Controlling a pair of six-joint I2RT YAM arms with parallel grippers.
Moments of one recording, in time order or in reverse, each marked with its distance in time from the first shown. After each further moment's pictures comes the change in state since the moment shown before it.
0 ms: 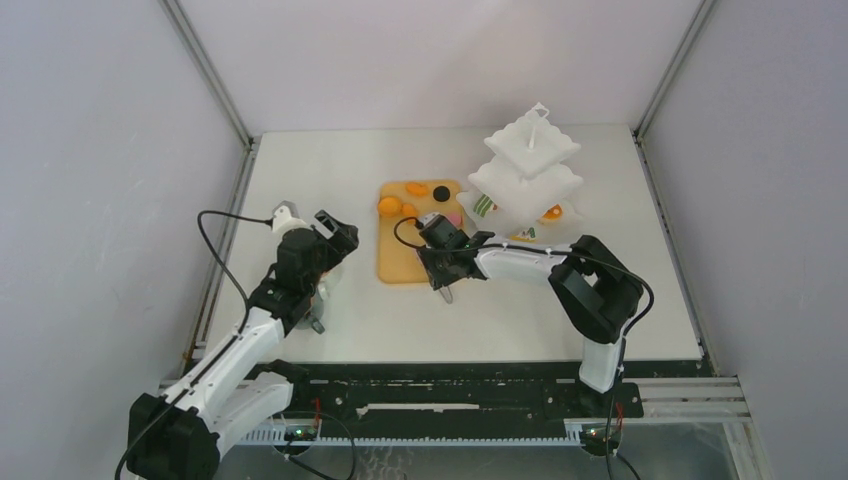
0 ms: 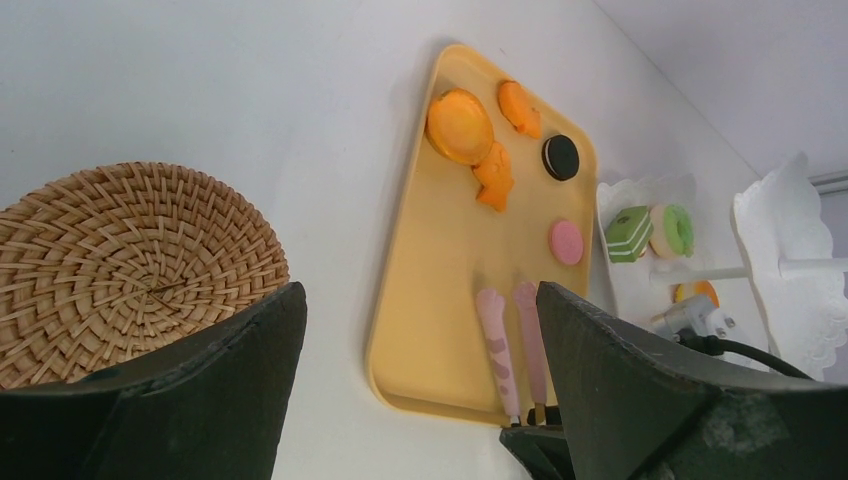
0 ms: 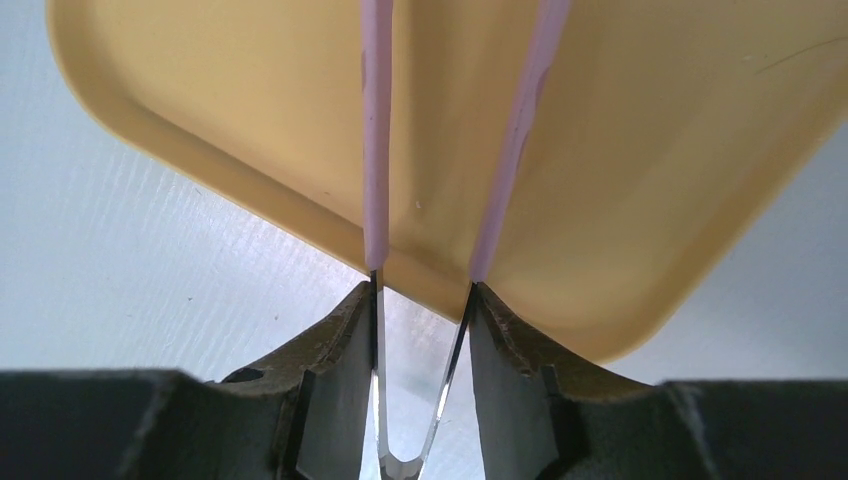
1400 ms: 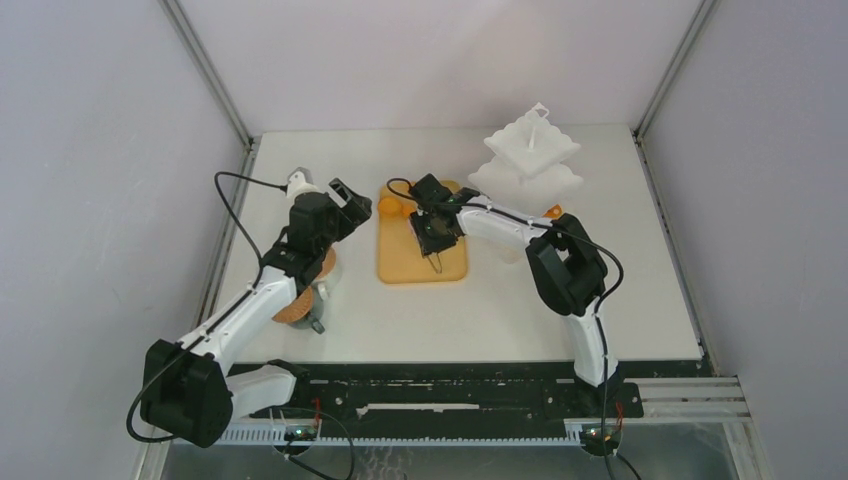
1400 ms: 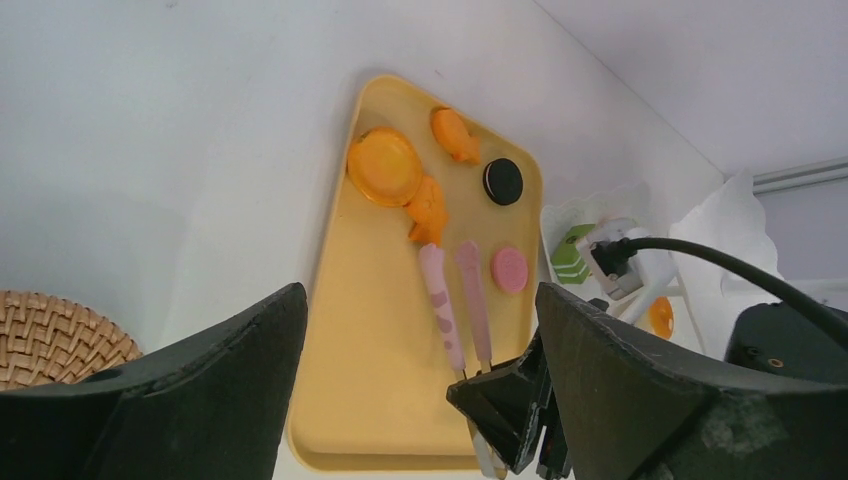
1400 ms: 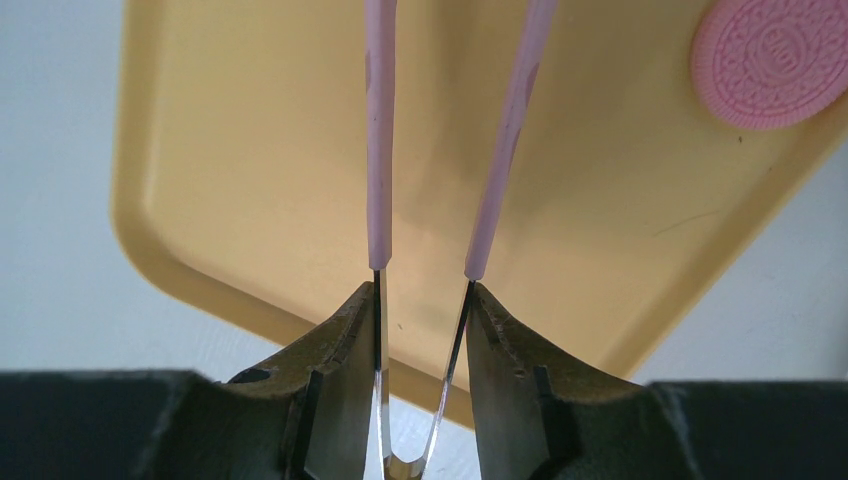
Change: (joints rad) left arm 0.000 0.268 0.232 0.036 0.066 0.008; right arm -0.101 0.237 0.467 -0.304 -0.069 0.009
